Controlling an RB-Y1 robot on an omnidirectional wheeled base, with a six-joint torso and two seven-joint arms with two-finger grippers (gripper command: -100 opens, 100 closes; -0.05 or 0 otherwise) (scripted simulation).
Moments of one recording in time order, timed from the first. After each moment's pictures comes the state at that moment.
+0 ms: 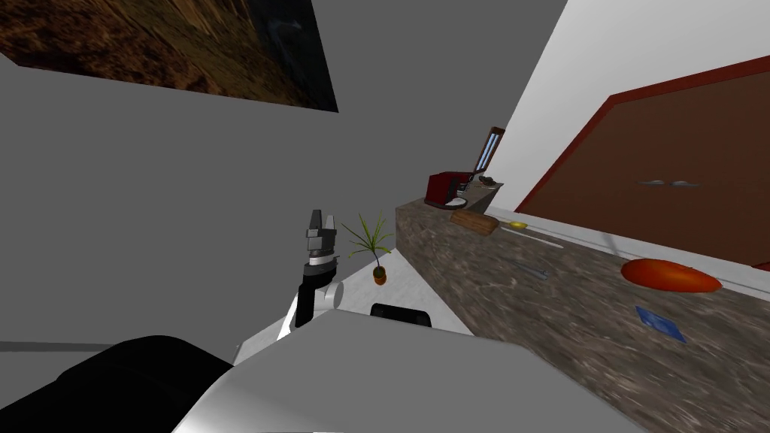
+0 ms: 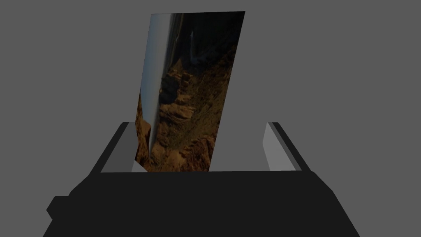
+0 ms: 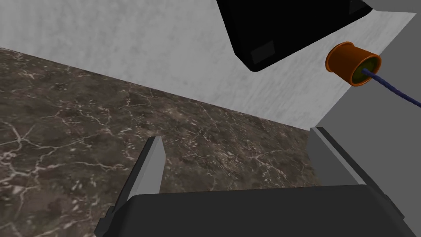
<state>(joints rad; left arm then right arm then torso) 0.50 -0.01 0.03 -2.32 -0.02 -0.54 -0.14 1.02 -1.23 0.43 -1.27 0.30 -0.57 -0.06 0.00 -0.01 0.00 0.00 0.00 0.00</state>
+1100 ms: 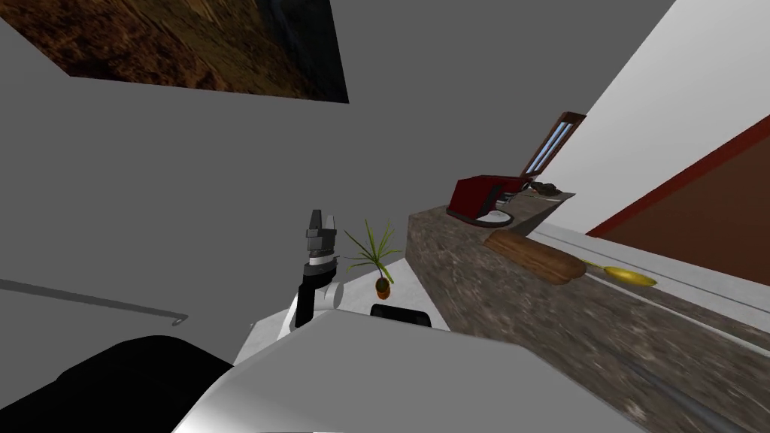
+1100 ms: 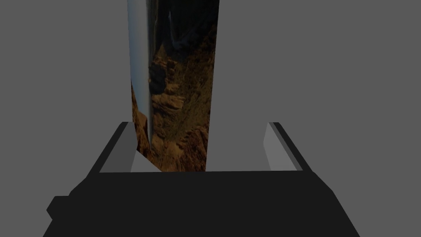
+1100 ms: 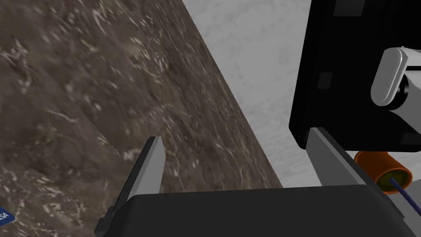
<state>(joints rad) 0.50 -0.01 0.03 -2.32 -0.02 -0.54 -0.14 1.12 -1.55 0.49 -1.14 0.34 -0.53 0.11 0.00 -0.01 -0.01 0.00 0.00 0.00</state>
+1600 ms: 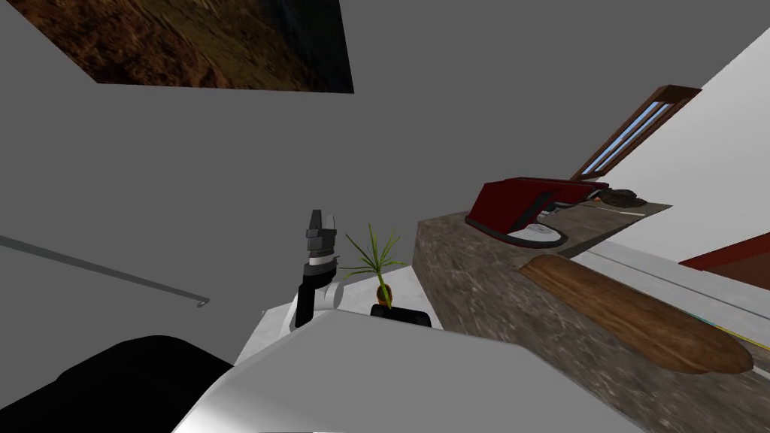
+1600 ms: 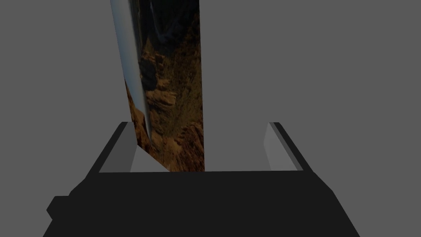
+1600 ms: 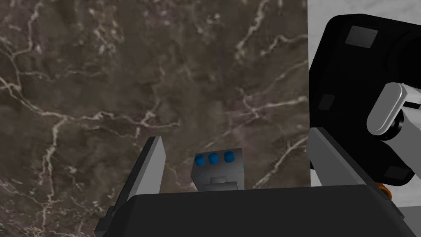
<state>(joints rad) 0.50 -0.01 0.03 -2.32 -0.02 -0.54 -0.14 1.10 -1.65 0.50 -1.14 0.35 -0.52 0.19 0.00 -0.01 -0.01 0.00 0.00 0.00</state>
